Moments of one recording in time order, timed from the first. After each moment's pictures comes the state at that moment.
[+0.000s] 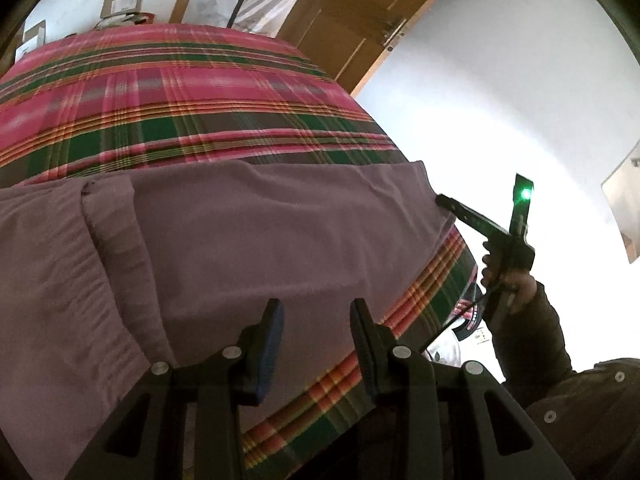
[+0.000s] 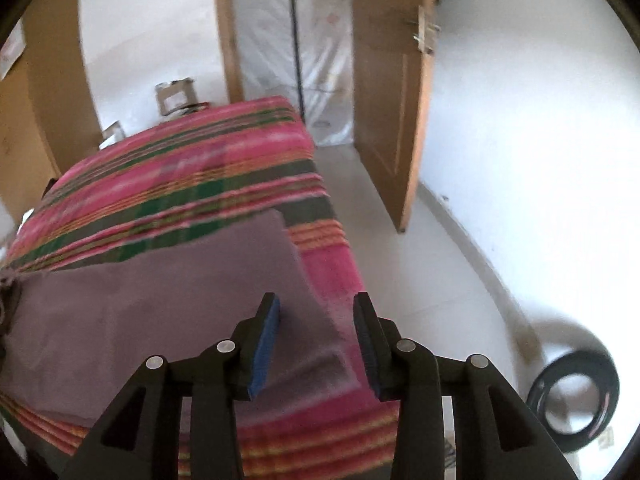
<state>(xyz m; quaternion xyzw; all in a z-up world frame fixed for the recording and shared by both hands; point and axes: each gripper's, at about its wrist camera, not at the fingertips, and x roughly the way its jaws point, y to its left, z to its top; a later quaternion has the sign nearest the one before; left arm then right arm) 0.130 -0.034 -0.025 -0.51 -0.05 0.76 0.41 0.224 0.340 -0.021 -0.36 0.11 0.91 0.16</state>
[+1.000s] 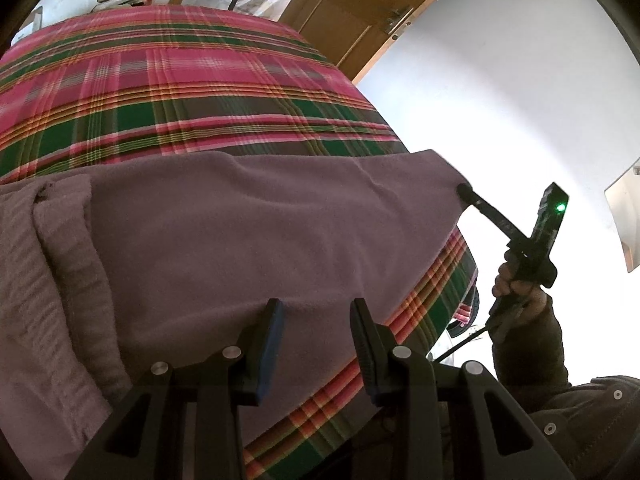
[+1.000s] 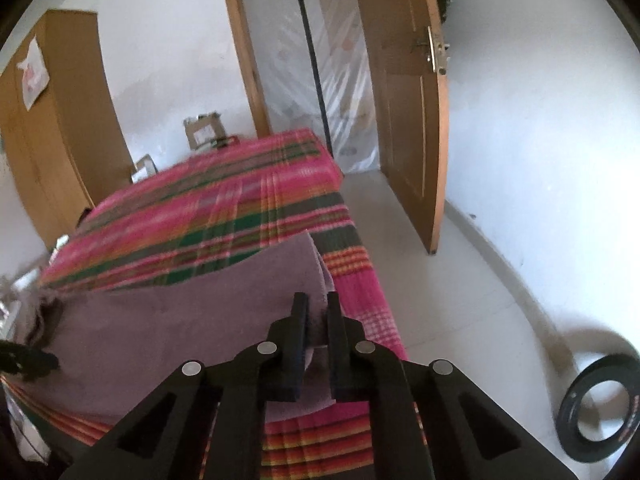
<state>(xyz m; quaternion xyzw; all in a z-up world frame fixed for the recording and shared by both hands) 0.120 -0.013 -0.033 -0.53 -0.05 0.74 0.41 0.244 0.328 0.008 -0.29 0.13 0.94 0.12</state>
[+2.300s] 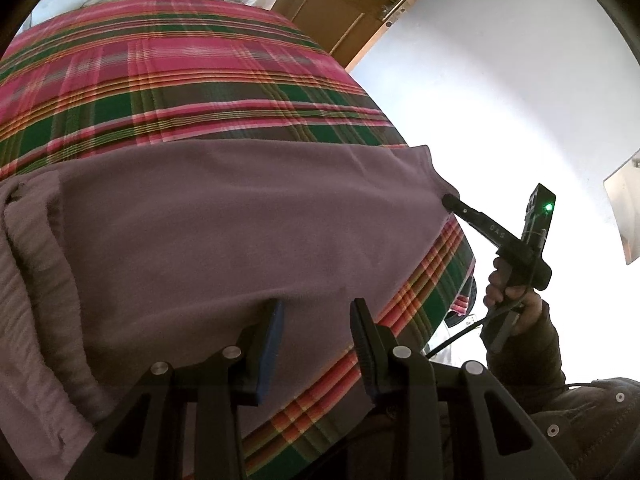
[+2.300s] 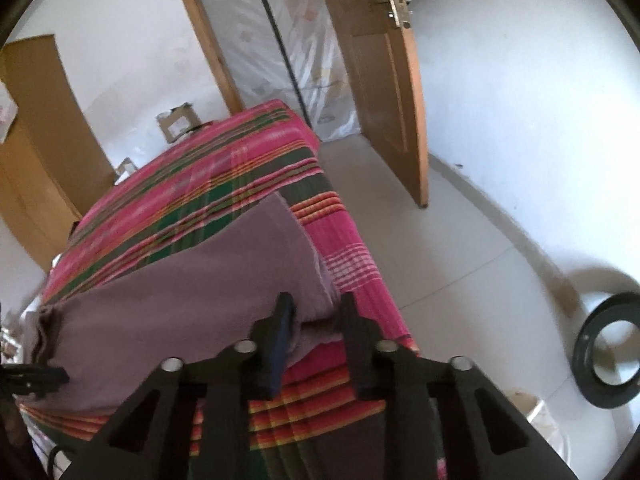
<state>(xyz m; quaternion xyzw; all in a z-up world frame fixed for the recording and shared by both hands) 0.123 0.003 -0.040 -0.54 -0.04 0.73 0.42 0.255 0.335 -0.025 -0.34 0.21 0.91 0.13</state>
